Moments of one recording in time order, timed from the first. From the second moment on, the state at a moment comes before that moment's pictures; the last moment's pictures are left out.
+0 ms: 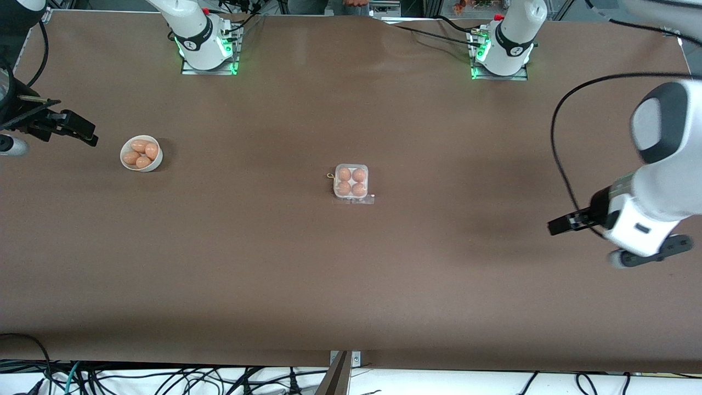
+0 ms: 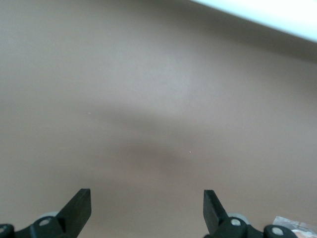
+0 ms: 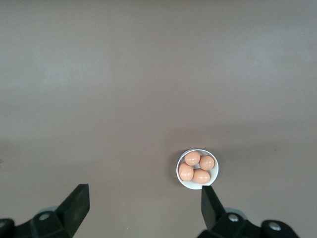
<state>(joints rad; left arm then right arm) -0.15 0.47 0.13 -1.16 -0.09 1.62 -0.33 0.04 0.00 -0.05 -1.67 -0.04 1.66 0.08</state>
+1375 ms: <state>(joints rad) -0.07 0.03 0.11 -1.54 -0.07 1.53 -0.06 0.04 0.00 -0.05 -1.67 -0.04 1.66 0.08</state>
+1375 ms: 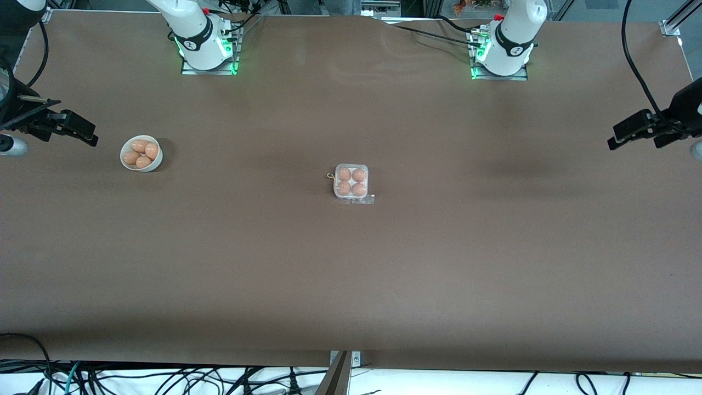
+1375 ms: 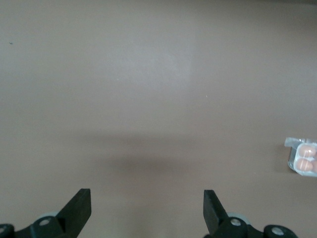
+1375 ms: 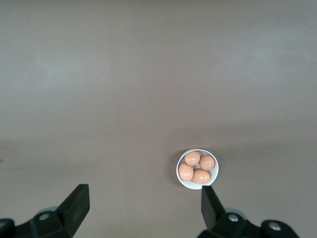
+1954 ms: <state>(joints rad) -0.07 0.01 0.06 -1.55 -0.02 1.52 -0.06 0.04 0.00 -0.05 -1.67 -0.04 1.66 0.08</state>
